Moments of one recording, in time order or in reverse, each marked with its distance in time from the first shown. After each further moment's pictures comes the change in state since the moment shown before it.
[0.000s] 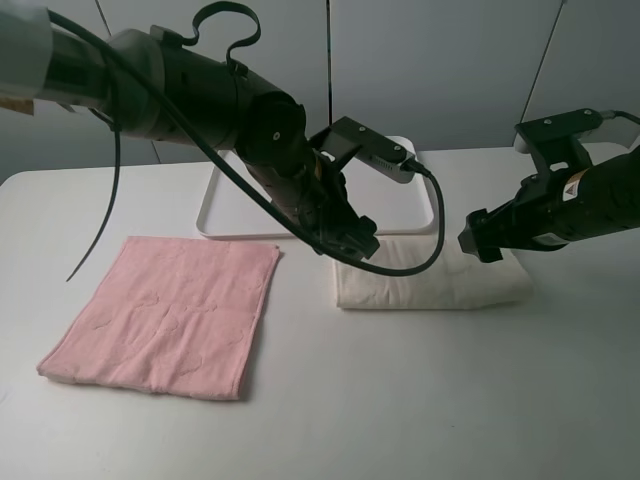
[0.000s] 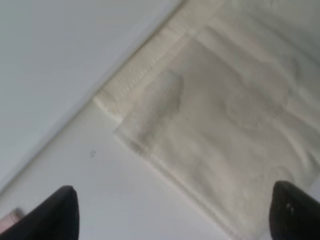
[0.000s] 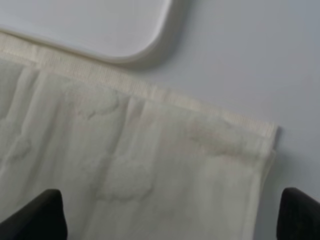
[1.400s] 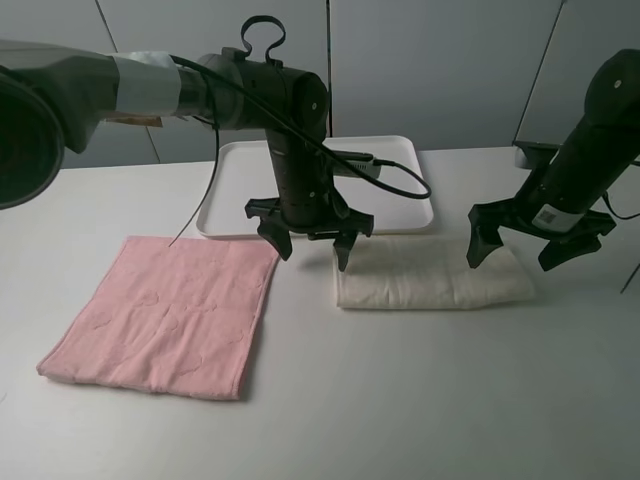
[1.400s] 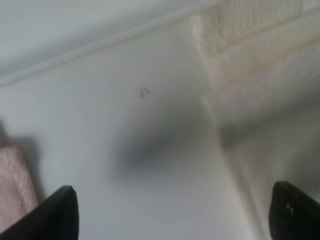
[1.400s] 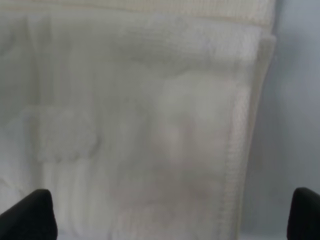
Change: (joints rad) left arm 0.110 0.332 -0.488 -0.168 0.560 -0.277; right arm -0.163 0.309 -0.408 0.308 0.650 -0.160
